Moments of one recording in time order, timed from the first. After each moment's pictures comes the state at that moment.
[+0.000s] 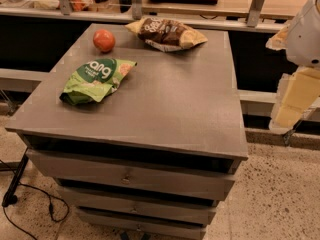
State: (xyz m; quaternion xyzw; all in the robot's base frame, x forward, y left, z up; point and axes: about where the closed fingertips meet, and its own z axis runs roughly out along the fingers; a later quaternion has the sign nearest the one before) arm 0.438 -0.216 0.977 -0.60 0.78 -0.04 0.16
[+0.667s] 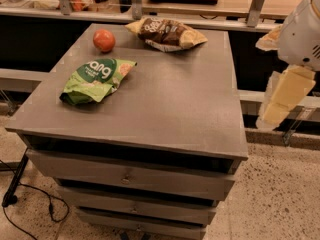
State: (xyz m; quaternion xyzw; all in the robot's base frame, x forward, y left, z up) arm 0.444 -0.198 0.976 -0.60 0.78 0.00 0.19
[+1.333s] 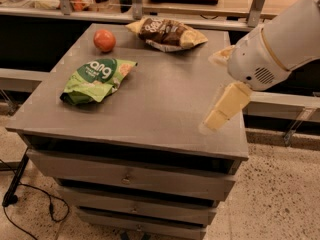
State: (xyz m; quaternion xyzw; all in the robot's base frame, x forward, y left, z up) arm 0.467 -0.110 0.939 -0.58 0.74 0.14 0.29
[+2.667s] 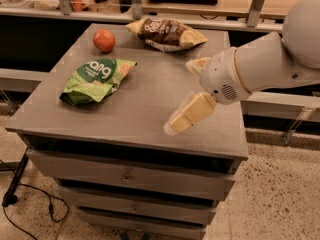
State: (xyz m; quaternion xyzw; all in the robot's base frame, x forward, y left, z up) arm 0.486 -0.053 0.917 -0.54 0.72 0.21 0.38
